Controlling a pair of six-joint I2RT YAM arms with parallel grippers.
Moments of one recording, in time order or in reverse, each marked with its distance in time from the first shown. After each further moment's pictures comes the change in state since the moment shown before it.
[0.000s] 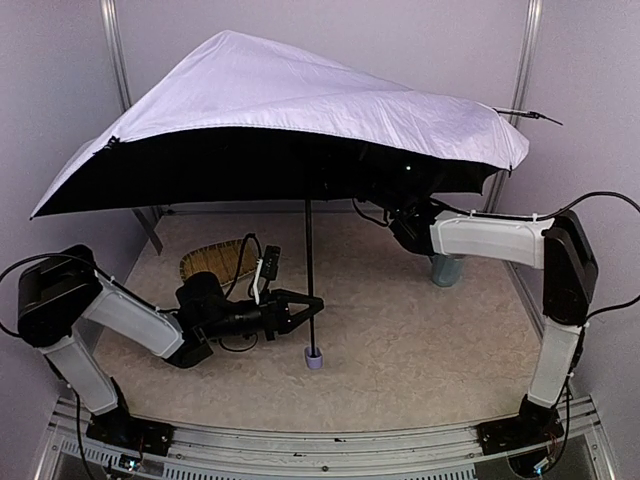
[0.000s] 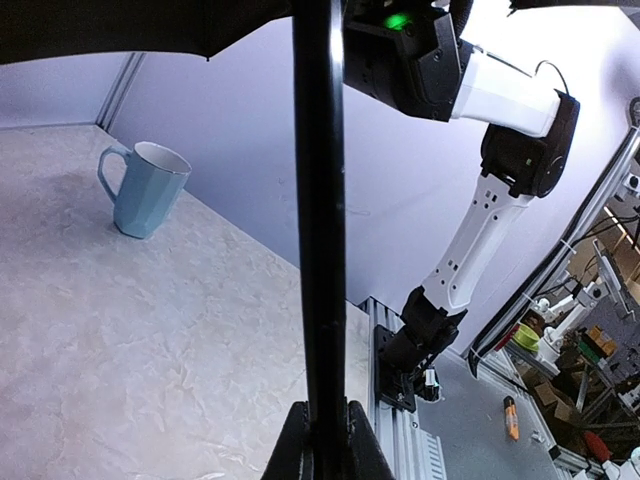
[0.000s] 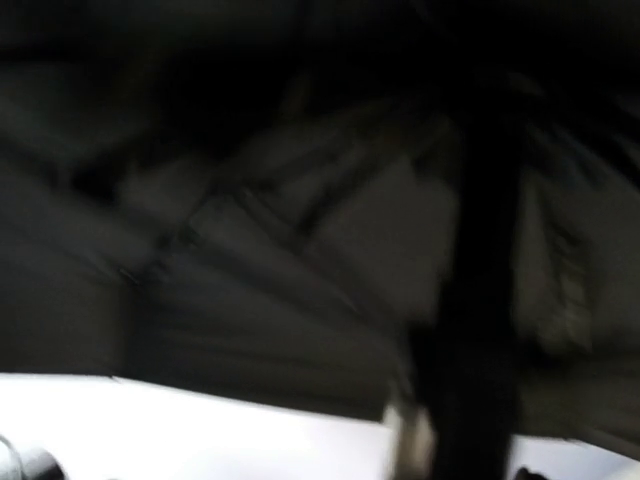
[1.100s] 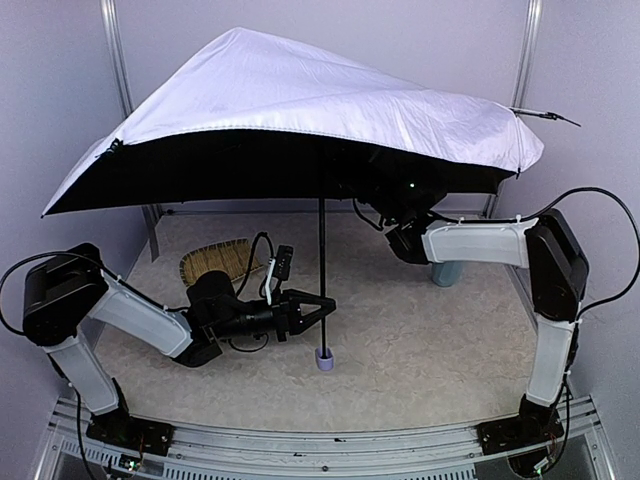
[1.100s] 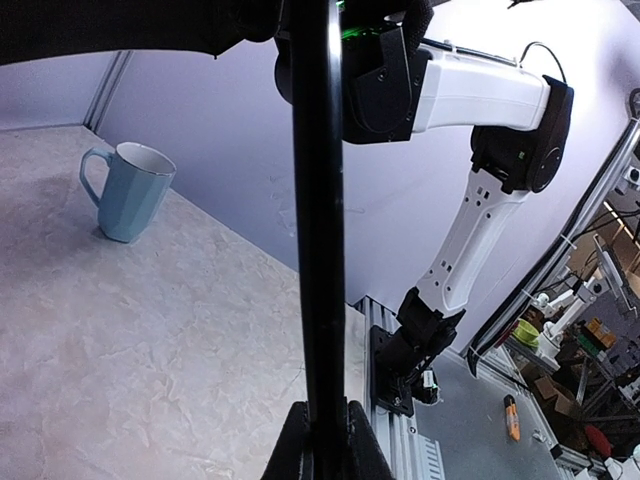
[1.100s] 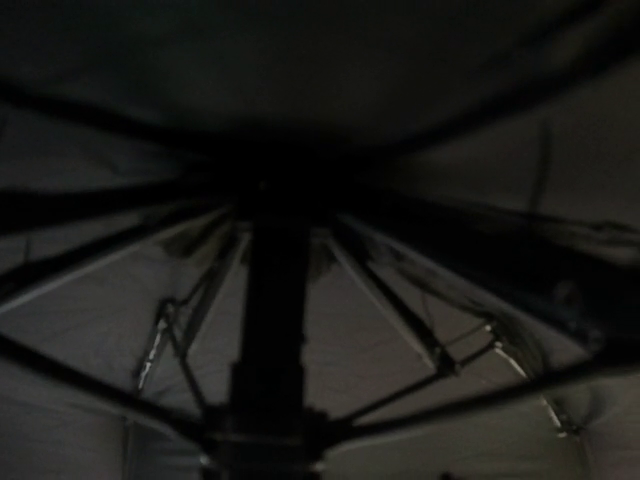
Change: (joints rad) left arm -0.051 0.041 0.067 -0.029 -0.018 0.013; right arm -0.018 0.087 -0.019 0.291 0.178 0.216
